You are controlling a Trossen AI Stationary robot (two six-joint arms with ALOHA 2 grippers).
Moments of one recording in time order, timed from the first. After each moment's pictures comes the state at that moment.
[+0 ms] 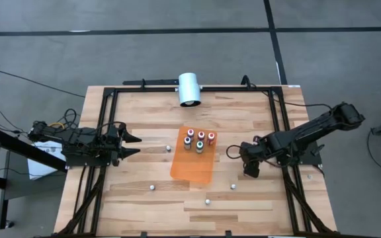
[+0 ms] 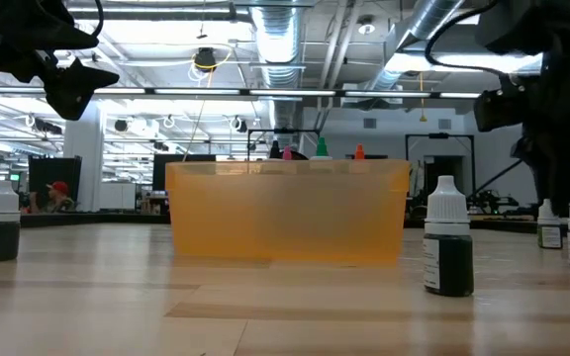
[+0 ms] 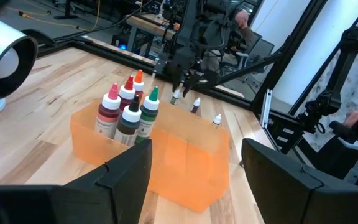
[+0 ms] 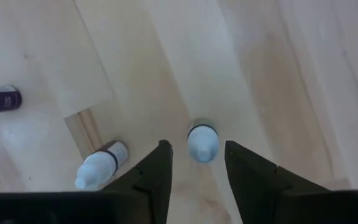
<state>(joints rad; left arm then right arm) -0.25 0.08 0.18 -0.17 -0.25 -0.38 0.28 1.21 0.60 -0.75 0.04 0.60</state>
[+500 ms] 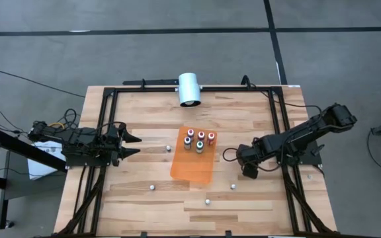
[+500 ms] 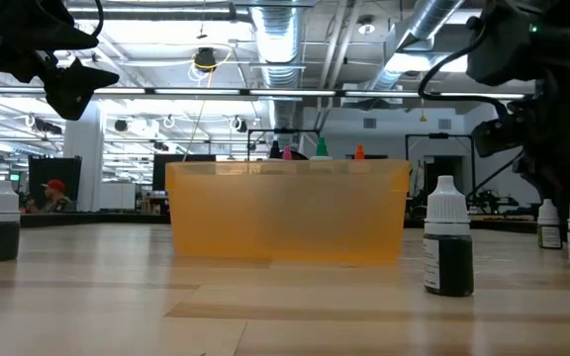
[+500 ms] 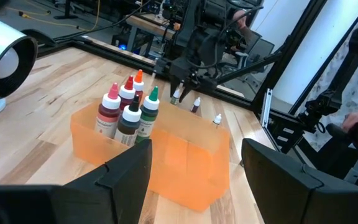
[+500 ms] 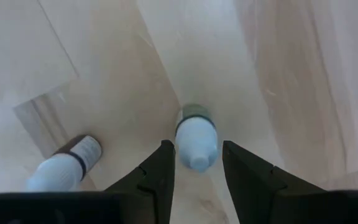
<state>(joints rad) -0.25 0.08 0.18 -0.17 -0.25 -0.38 0.27 1.35 0.60 -0.74 0.02 0.60</state>
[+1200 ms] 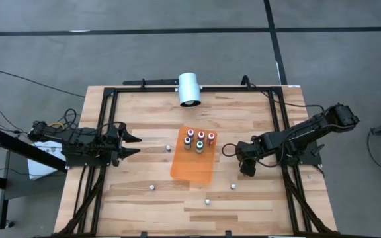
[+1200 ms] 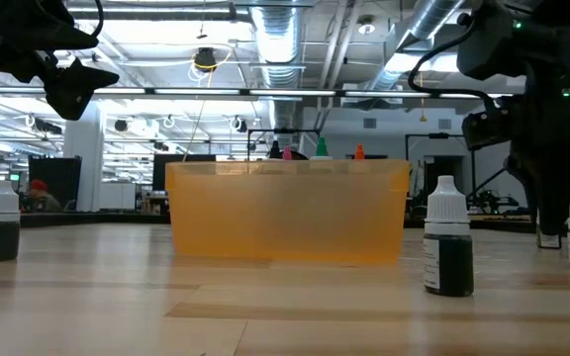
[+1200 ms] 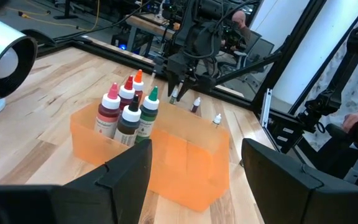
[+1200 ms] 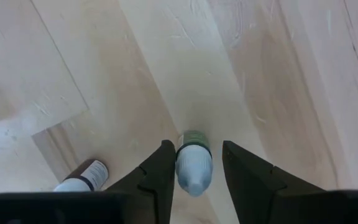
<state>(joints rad) -0.25 0.08 0.18 -0.17 -0.25 -0.38 0.22 1.31 0.60 -0.70 0.02 0.58</state>
